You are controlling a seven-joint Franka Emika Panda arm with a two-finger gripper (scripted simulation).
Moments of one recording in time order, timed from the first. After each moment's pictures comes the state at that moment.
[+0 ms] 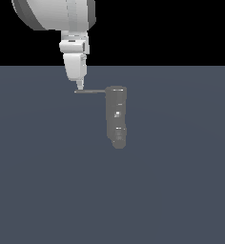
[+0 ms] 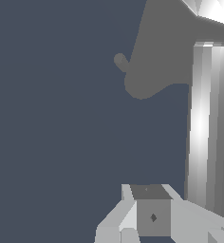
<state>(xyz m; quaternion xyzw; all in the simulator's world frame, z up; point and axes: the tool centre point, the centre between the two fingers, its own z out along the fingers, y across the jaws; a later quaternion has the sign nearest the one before) 0.083 0.123 0.209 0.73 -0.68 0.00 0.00</state>
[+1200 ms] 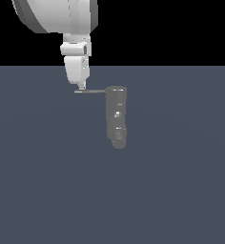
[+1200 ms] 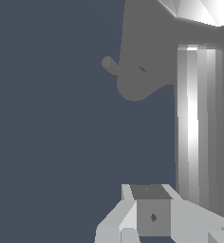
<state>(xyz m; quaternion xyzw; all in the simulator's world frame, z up) 0.073 0.114 0.201 0.72 -0.70 0.00 0.00</state>
